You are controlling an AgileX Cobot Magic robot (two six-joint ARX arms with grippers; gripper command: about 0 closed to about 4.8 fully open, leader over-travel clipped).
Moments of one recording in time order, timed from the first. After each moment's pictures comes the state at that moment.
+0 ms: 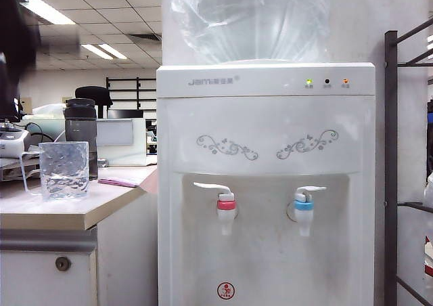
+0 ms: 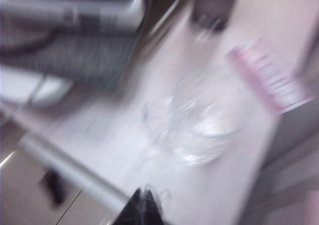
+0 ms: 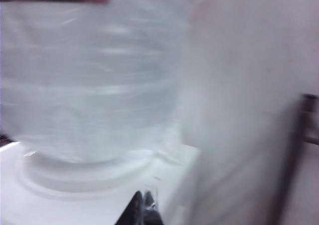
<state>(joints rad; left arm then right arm) -0.37 1.24 0.89 -0.28 -0.62 -0.45 -0.07 0.76 0.54 0.44 -0.41 0.06</state>
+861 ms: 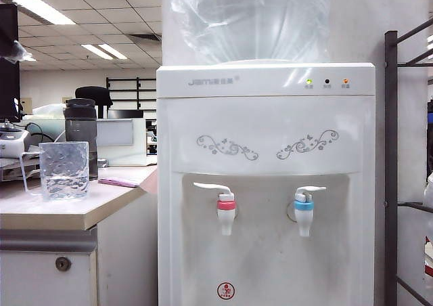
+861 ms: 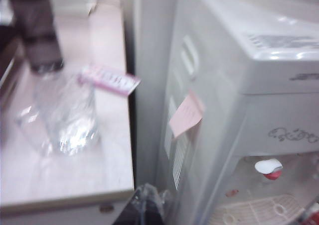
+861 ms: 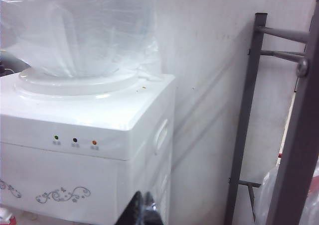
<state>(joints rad) -0.47 0.55 0.37 -0.02 -0.20 -0.03 -0.07 0.05 0.20 -0.02 -0.27 0.05</state>
